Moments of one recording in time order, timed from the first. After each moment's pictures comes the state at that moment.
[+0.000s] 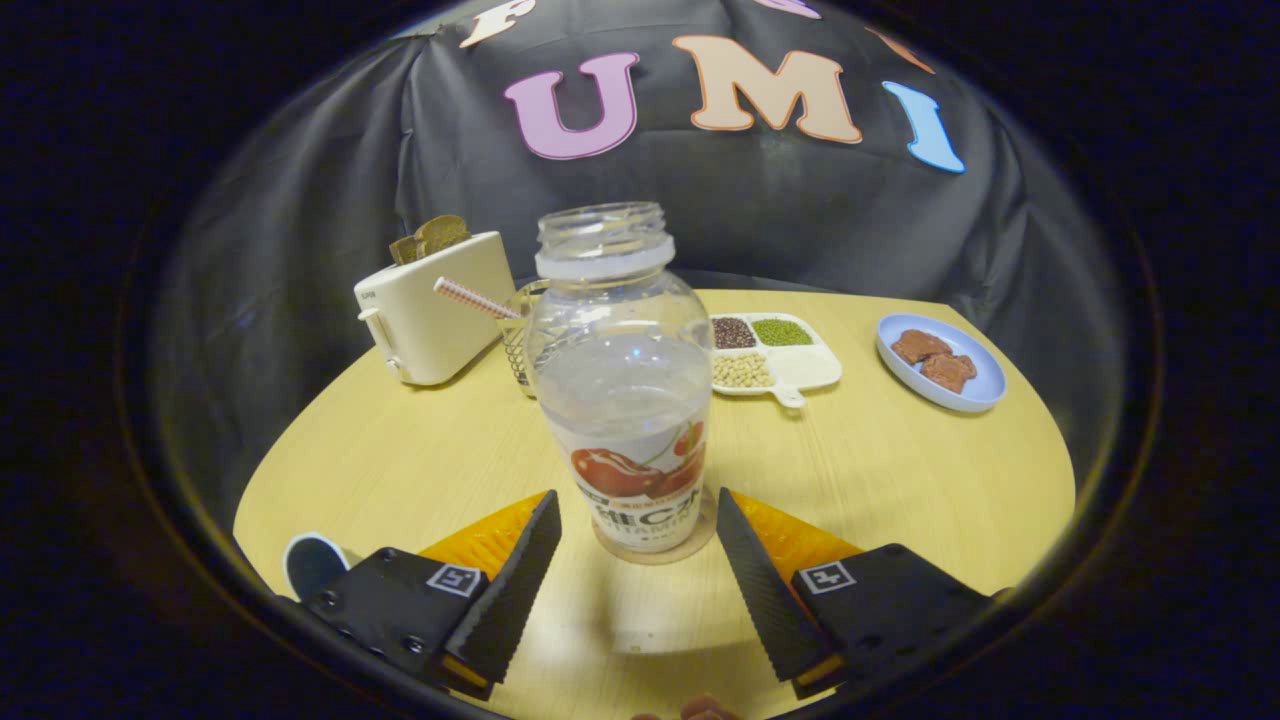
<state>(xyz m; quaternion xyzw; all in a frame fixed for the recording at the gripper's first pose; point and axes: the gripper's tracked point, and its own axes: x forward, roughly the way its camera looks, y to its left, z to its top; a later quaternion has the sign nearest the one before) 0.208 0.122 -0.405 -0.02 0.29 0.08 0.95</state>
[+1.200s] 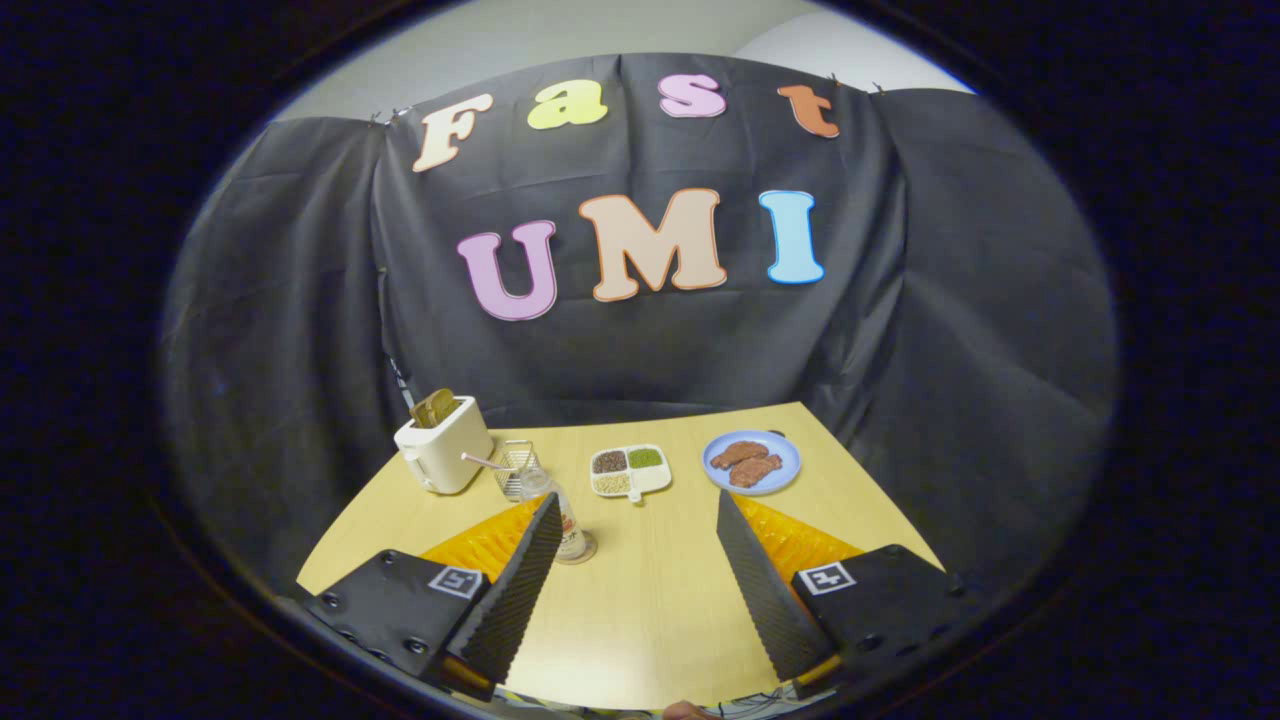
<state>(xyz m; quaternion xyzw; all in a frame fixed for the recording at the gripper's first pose) 0.046 -0.014 -0.128 0.01 0.15 0.00 0.99</state>
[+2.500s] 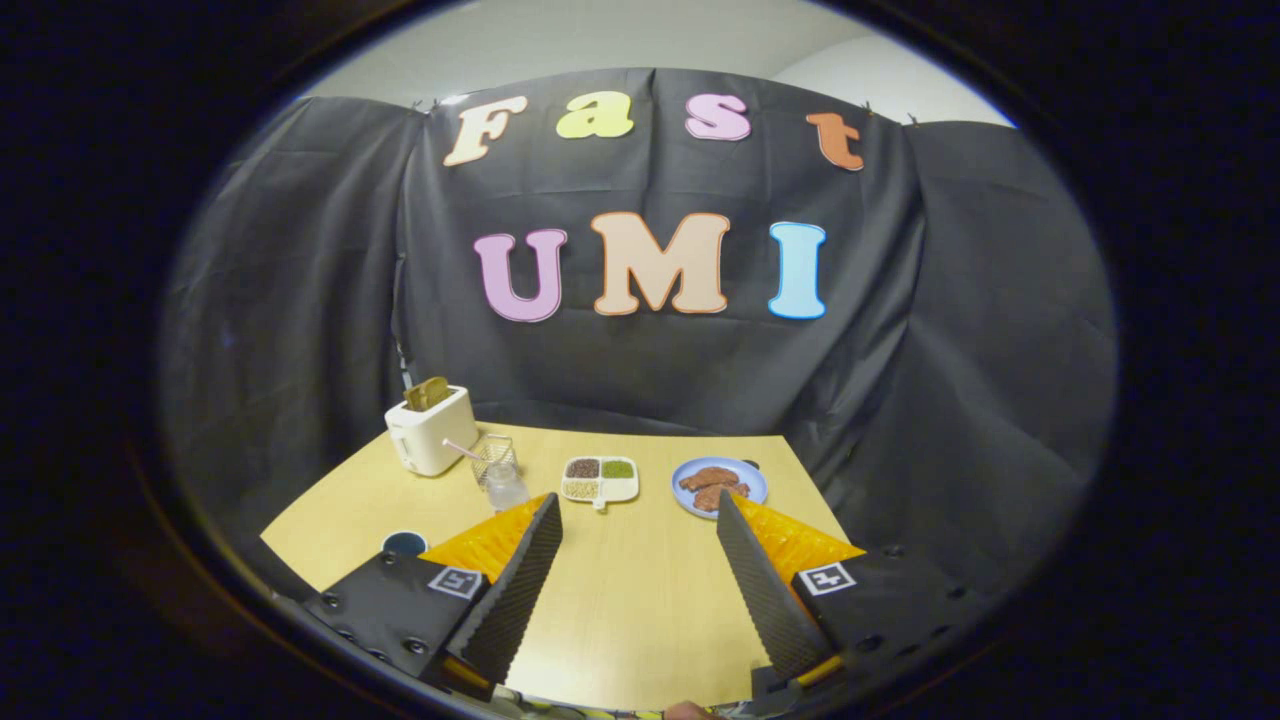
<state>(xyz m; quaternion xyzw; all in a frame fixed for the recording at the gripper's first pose) 0.039 -0.059 -0.117 -0.05 0.13 0.02 0.99</state>
